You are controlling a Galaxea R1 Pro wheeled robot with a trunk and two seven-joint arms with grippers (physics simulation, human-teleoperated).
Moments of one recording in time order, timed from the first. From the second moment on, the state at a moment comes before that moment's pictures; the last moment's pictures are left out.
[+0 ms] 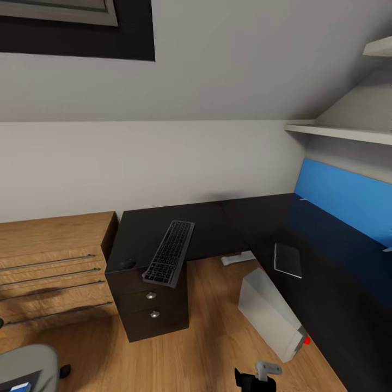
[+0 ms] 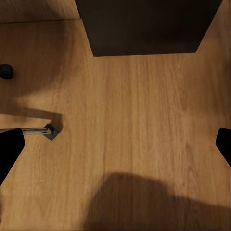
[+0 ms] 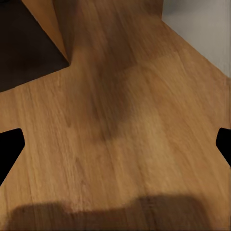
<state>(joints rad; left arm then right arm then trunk) -0.03 -0.08 -0.33 -0.58 0.28 -0.30 0.44 -0.49 0.07 0.54 0.02 -0.70 -0.35 0.08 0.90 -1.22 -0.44</state>
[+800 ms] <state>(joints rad) -0.03 -0.08 -0.33 -0.57 0.28 -0.31 0.45 -0.72 -0.10 0.52 -0.56 -0.69 0.14 -0.38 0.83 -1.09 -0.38</state>
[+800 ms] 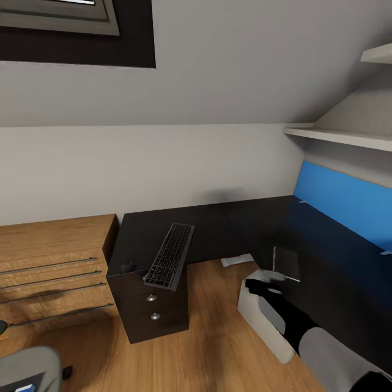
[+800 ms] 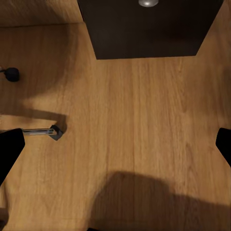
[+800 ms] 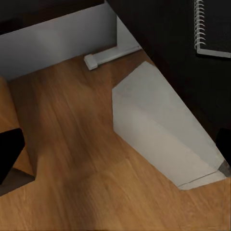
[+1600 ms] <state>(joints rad) -0.03 -0.08 -0.34 -0.57 0.28 -0.31 0.44 -0.80 -0.17 0.36 -0.40 -0.69 0.02 -0.39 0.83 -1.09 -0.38</state>
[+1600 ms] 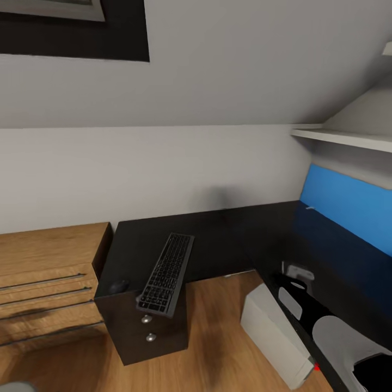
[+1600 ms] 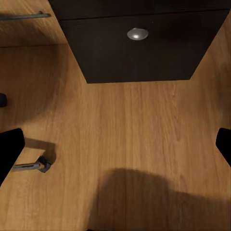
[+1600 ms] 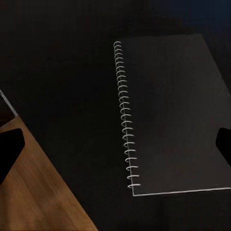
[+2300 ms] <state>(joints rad) -0.03 -0.08 -0.34 -0.57 0.28 -0.31 0.44 -0.80 -0.20 0.34 -0.40 -0.68 -0.02 -0.38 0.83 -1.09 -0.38</state>
